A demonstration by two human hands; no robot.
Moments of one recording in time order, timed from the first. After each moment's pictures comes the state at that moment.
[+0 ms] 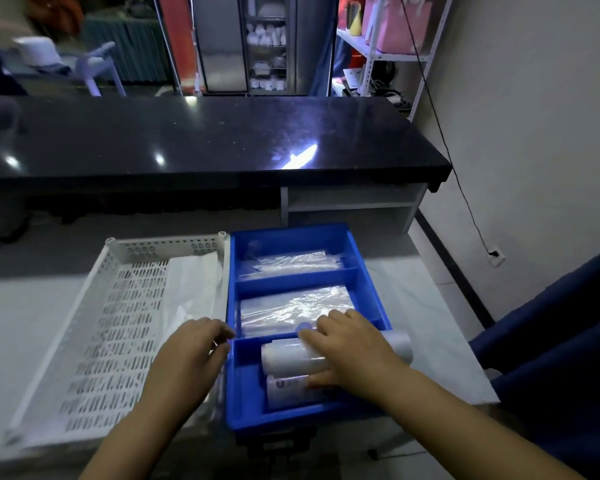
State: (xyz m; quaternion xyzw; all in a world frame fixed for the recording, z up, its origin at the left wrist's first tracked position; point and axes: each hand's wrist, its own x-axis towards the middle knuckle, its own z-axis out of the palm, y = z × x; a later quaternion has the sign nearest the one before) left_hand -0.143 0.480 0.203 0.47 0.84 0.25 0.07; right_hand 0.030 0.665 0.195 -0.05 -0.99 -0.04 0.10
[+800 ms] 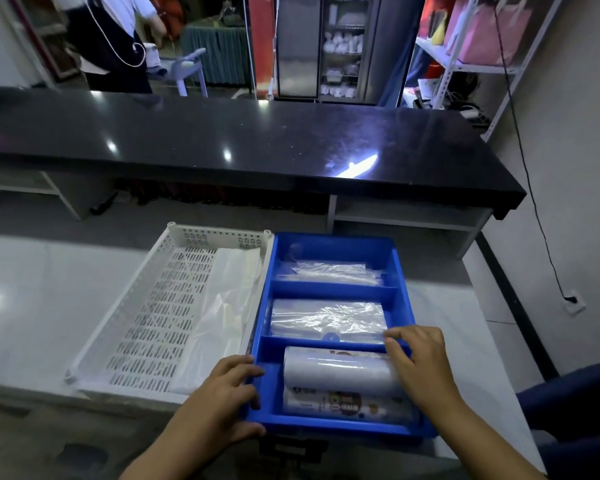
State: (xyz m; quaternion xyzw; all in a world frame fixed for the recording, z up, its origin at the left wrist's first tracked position) left_hand -0.110 0.446 0.168 0.60 0.78 0.15 0.00; right_hand 0.058 0.713 0.168 -0.34 -0.86 0.33 0.17
